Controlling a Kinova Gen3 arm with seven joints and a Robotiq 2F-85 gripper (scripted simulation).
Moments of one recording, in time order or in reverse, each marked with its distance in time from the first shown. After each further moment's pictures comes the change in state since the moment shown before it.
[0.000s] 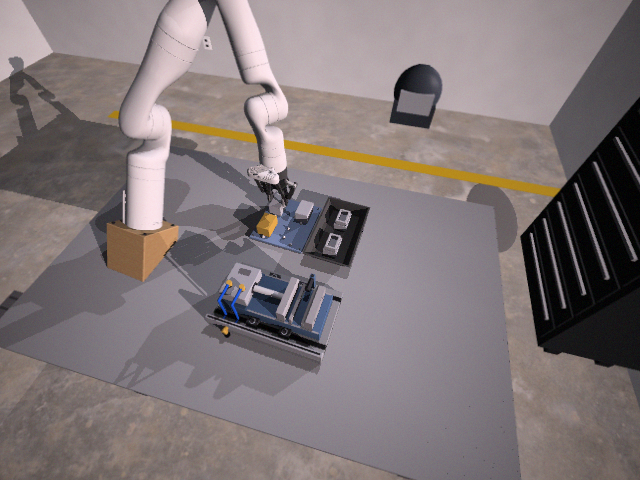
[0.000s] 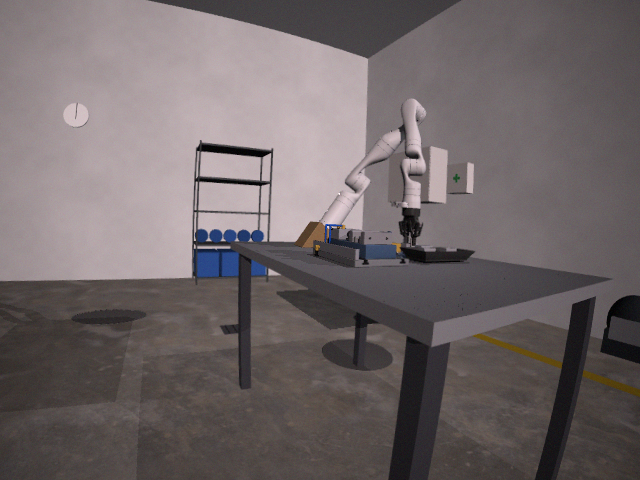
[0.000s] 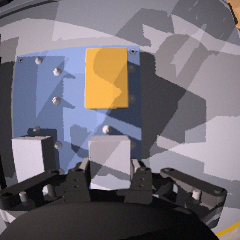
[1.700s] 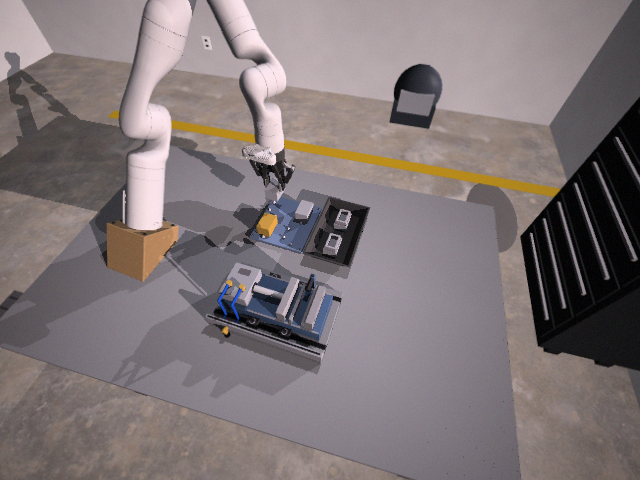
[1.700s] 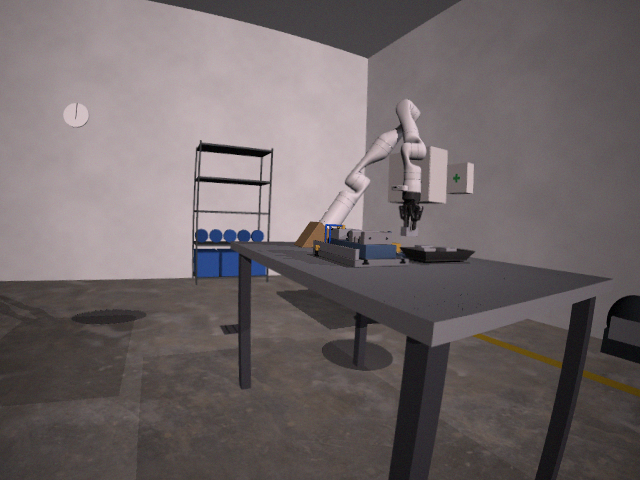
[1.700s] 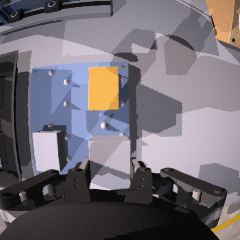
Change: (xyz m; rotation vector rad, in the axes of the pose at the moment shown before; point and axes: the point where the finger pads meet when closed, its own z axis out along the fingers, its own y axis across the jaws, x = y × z) arm 0.000 0.004 -0.066 -0.019 -0.003 0.003
